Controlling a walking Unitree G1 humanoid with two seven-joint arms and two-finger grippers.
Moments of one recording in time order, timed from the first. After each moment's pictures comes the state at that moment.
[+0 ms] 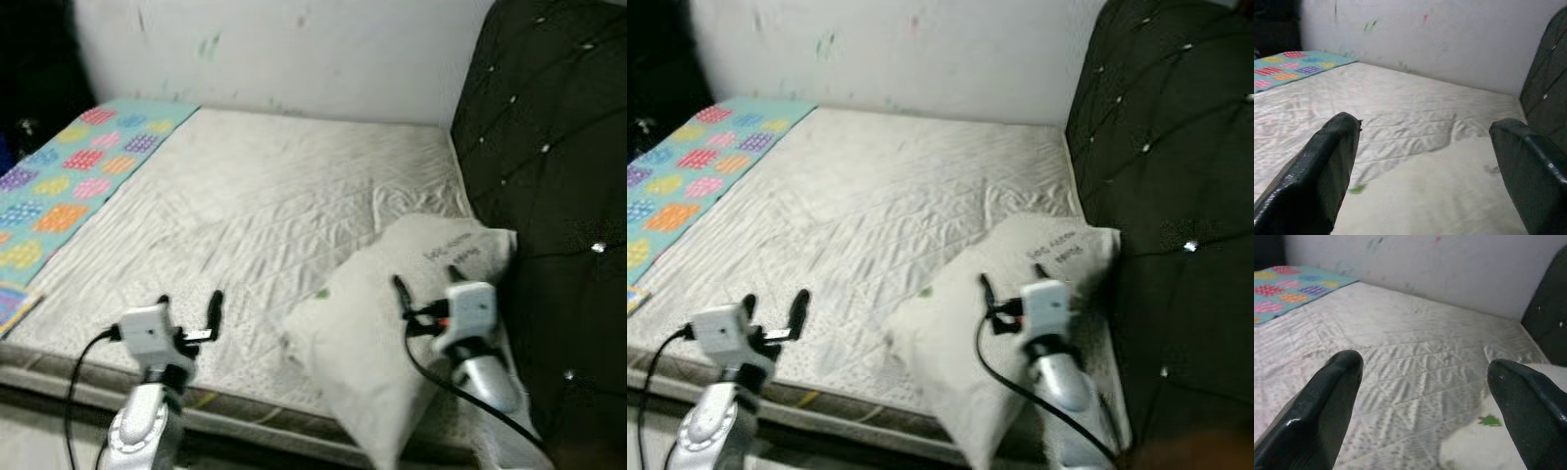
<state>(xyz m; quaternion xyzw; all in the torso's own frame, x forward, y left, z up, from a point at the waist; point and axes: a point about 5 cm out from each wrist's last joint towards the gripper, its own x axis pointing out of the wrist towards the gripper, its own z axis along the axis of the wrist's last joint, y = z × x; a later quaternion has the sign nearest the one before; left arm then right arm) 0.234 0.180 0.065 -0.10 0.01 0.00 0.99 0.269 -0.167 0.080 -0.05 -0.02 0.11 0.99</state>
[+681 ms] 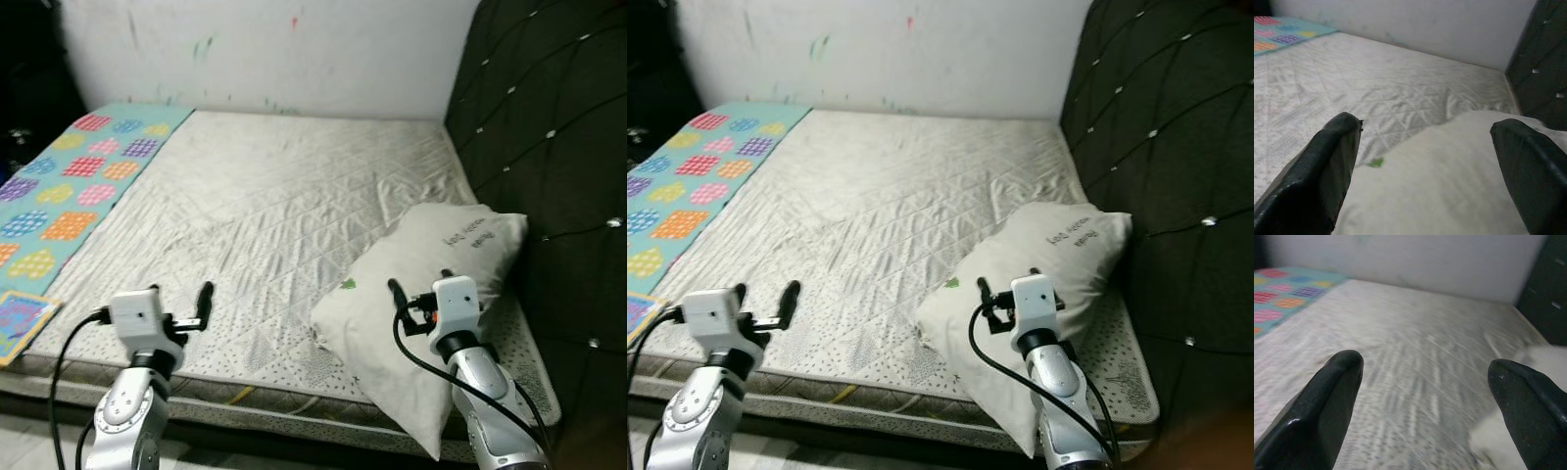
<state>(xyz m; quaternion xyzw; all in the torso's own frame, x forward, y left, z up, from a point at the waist) 0.245 0.191 0.078 -0.07 0.03 -0.04 1.00 0.282 -0.166 0.073 -0.07 0.02 0.08 0.99</state>
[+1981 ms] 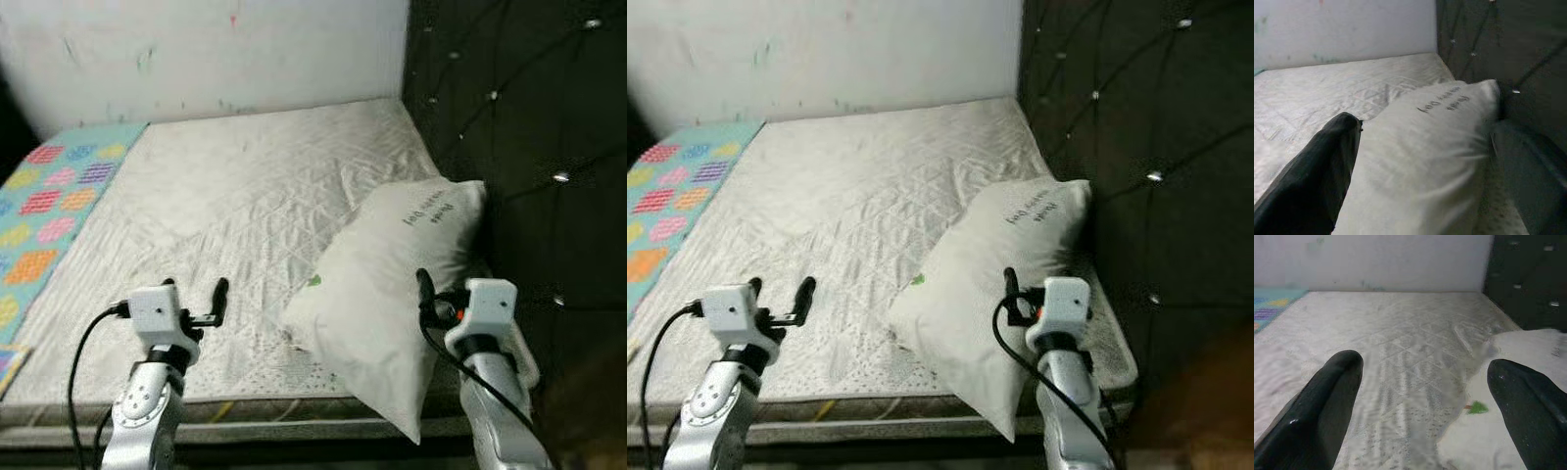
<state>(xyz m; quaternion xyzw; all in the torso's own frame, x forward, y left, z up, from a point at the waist) 0.252 0.176 0.080 -0.06 0.02 -0.04 1.00 0.268 -0.185 0.076 0.00 0.00 -0.02 1.00</state>
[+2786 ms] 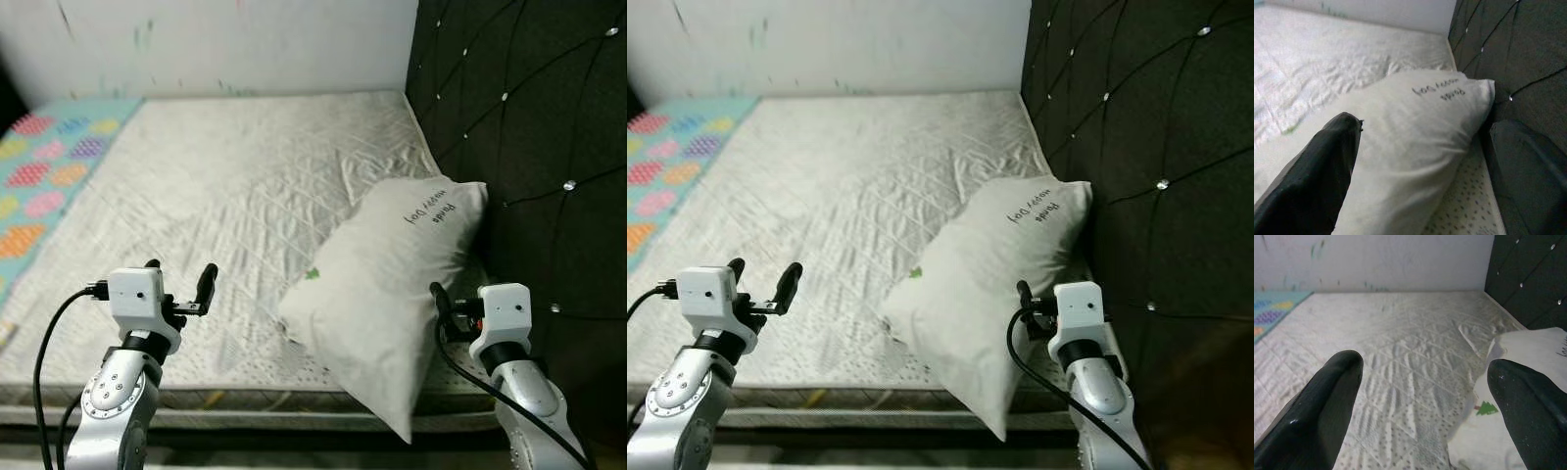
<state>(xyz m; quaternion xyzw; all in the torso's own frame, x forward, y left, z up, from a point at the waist) 0.249 0.195 0.112 -0.02 0.01 -0.04 1.00 0.257 -0.207 0.083 -0.09 0.05 0.02 0.99</state>
